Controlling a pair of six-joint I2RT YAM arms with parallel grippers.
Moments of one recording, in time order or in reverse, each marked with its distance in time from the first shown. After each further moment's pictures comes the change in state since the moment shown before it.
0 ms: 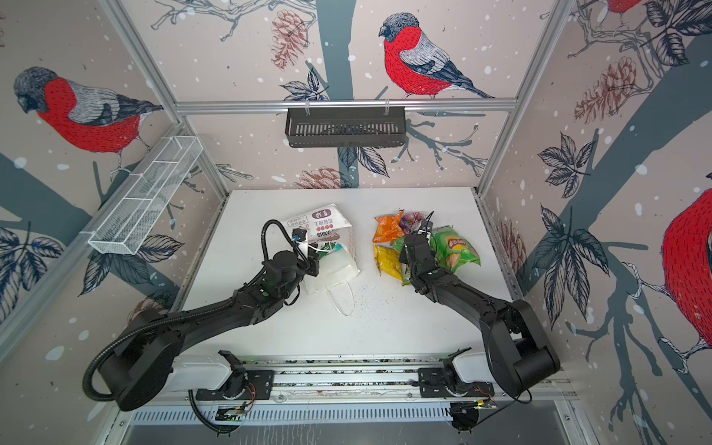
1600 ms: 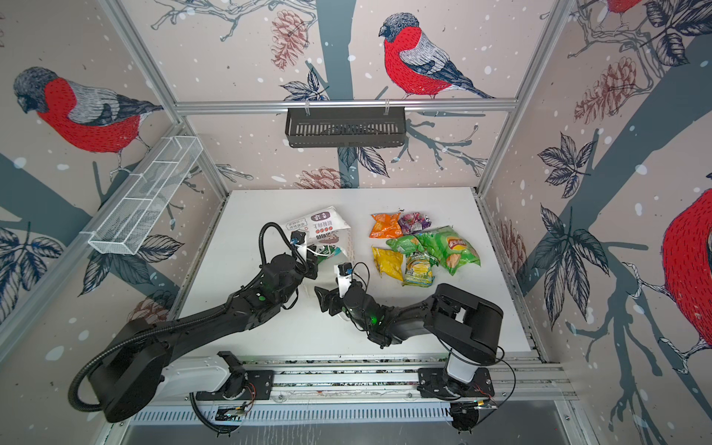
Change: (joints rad) left arm -0.037 -0.065 -0.007 -0.049 -0.047 0.009; right arm 0.714 0.318 -0.091 0.712 -0.113 0.042
